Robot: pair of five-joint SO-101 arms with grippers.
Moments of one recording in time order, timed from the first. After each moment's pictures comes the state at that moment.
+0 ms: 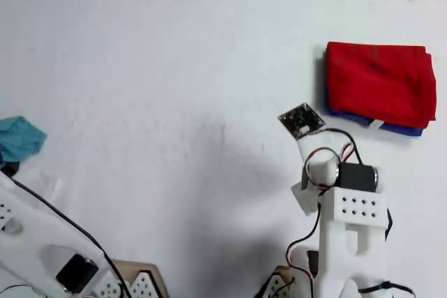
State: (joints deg) left arm -61.3 47.8 -50.9 99.7 -30.2; right arm 3.3 -49.2 54.6 81.4 37.7
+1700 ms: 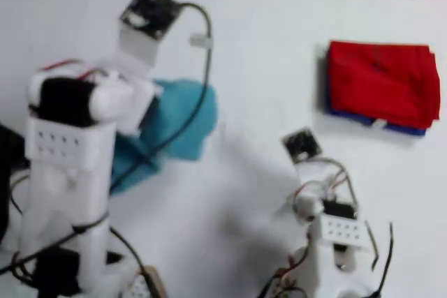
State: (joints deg) left arm 4.9 -19.8 -12.8 101.4 -14.9; right arm 5.4 -52.4 85.7 40.9 34.1
